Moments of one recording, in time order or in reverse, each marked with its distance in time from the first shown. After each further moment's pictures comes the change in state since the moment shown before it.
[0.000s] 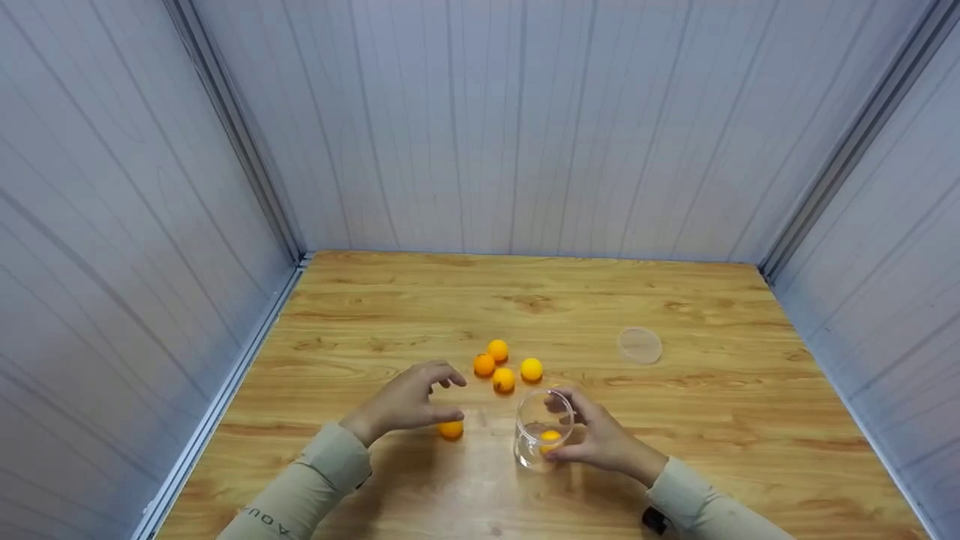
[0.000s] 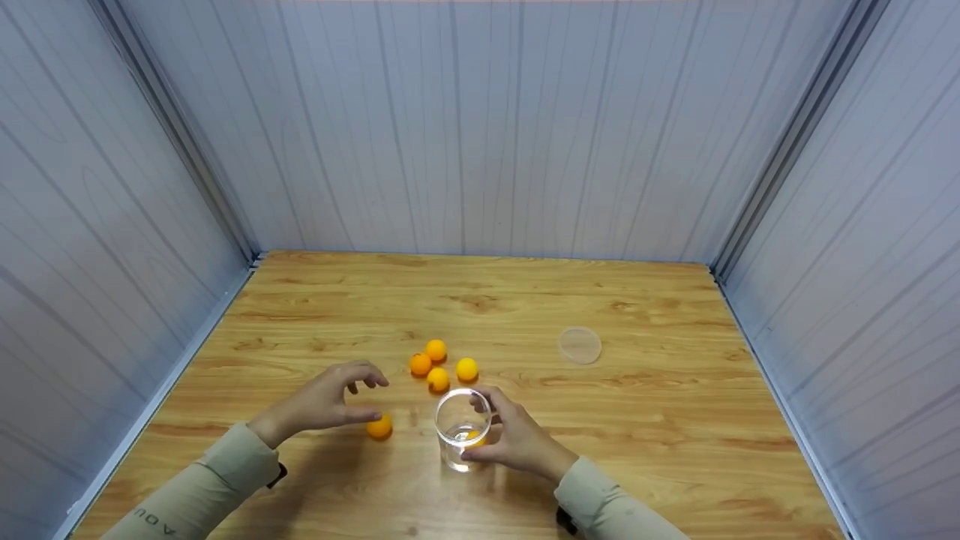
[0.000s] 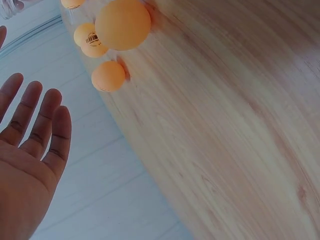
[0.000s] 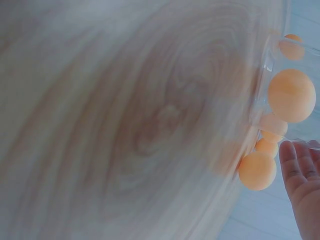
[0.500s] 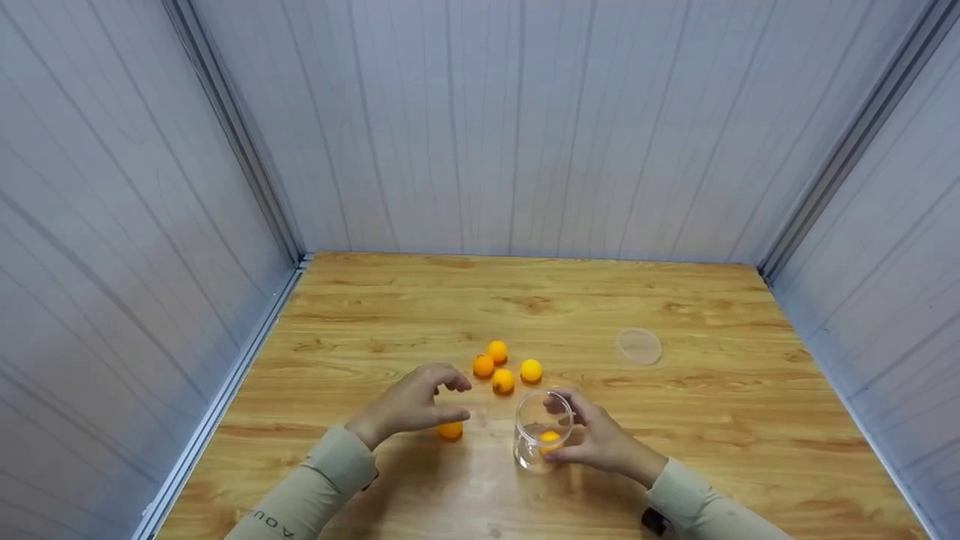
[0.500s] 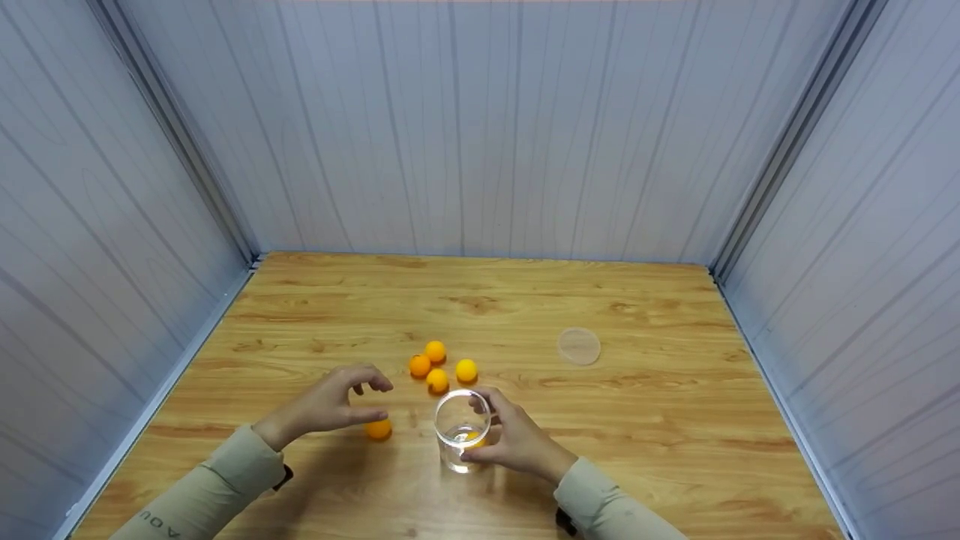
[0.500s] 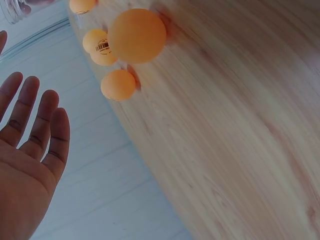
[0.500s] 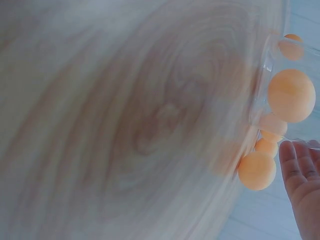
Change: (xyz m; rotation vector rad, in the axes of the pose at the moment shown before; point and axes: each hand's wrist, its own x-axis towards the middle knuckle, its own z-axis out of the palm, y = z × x) left_hand 0.006 0.006 0.005 -0.025 0.009 0.043; right_hand 0.000 0.003 0.000 0.017 0.018 -0.017
